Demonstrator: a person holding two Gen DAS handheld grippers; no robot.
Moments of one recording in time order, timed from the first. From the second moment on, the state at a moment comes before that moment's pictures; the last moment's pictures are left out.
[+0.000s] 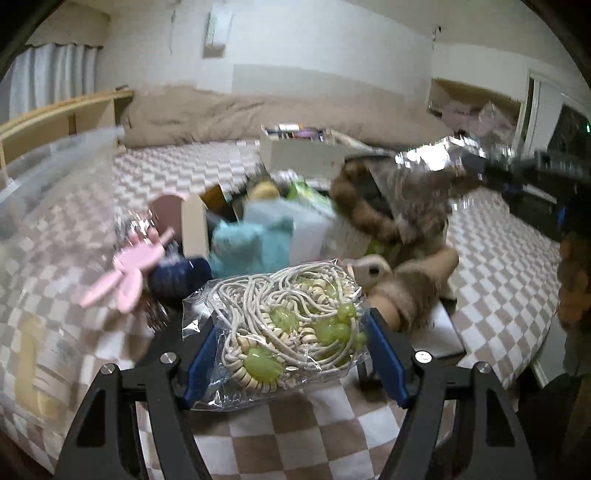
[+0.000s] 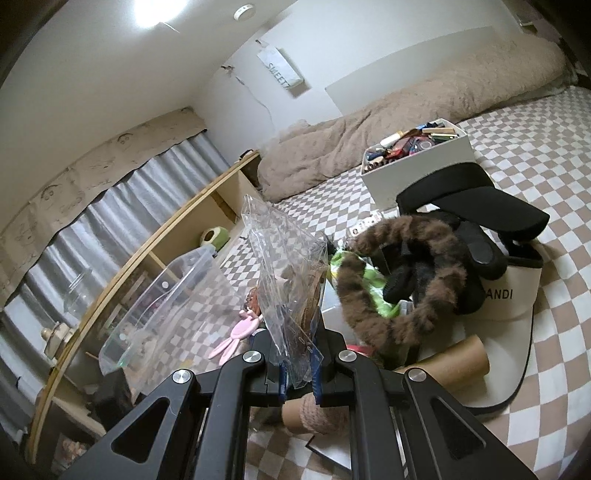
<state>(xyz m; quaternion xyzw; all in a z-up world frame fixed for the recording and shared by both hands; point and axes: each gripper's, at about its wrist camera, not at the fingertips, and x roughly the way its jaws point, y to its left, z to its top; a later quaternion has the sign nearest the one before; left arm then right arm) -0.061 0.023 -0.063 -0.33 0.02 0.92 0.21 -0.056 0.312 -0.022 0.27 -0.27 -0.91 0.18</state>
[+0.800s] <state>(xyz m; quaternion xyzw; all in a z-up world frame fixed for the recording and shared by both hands) -0.082 -0.022 0.064 -0.17 0.01 0.98 0.12 -0.043 0.294 0.012 0.23 -0.24 -0.92 0.21</state>
